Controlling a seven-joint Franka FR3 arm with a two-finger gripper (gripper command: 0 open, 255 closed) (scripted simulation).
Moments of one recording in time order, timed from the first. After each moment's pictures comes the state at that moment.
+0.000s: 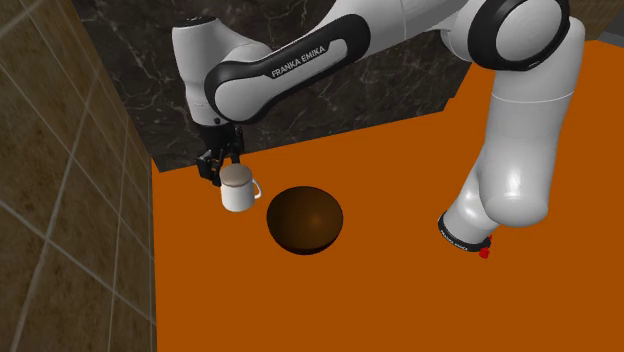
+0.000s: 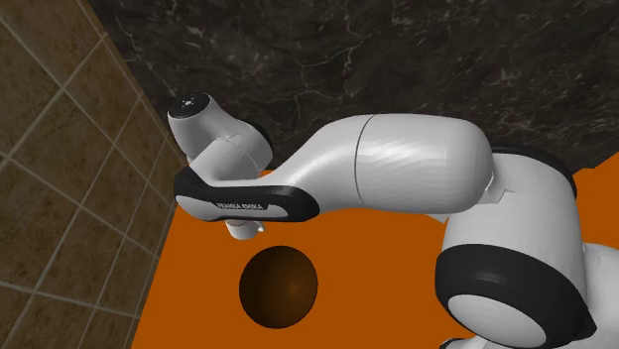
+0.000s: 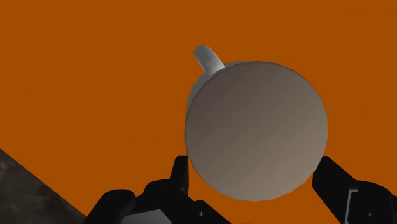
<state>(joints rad) 0.28 0.37 0.36 -1.73 -0.12 2.07 0.31</state>
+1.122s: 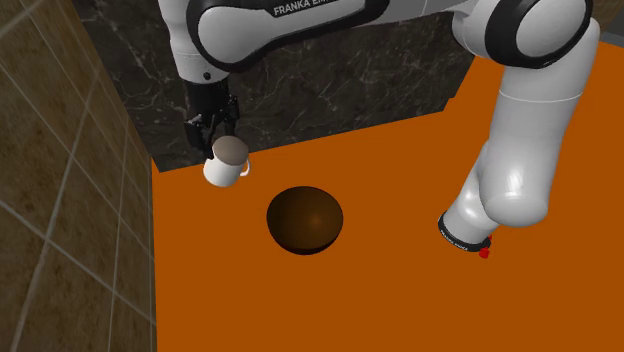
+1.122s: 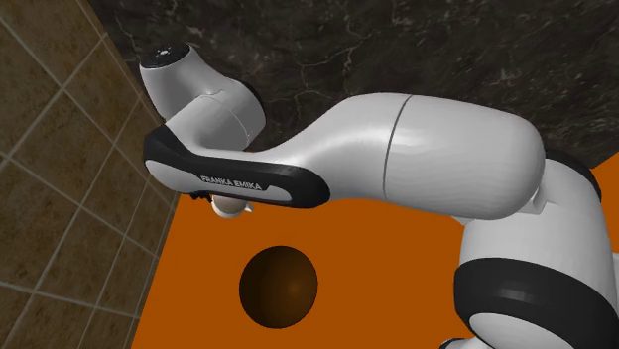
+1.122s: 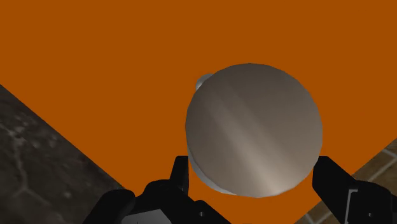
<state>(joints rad) 0.28 0.31 0.38 -1.58 -0.09 1.87 0.30</state>
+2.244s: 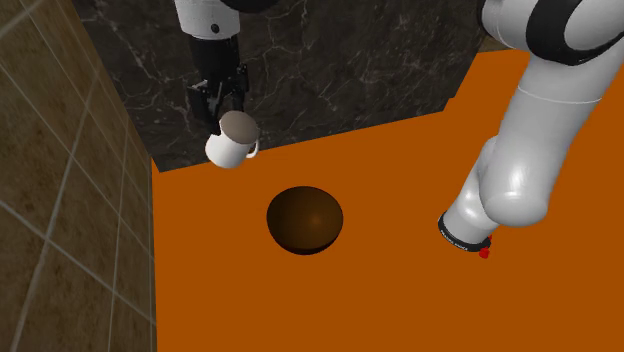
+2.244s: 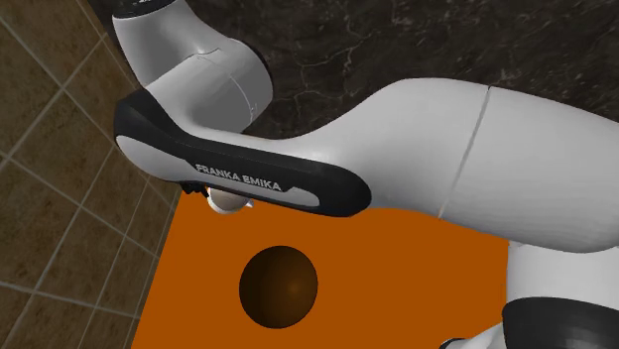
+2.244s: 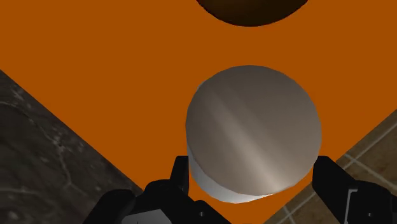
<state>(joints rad) 0.27 0.18 0.39 -1.55 -0.04 1.72 0.29</state>
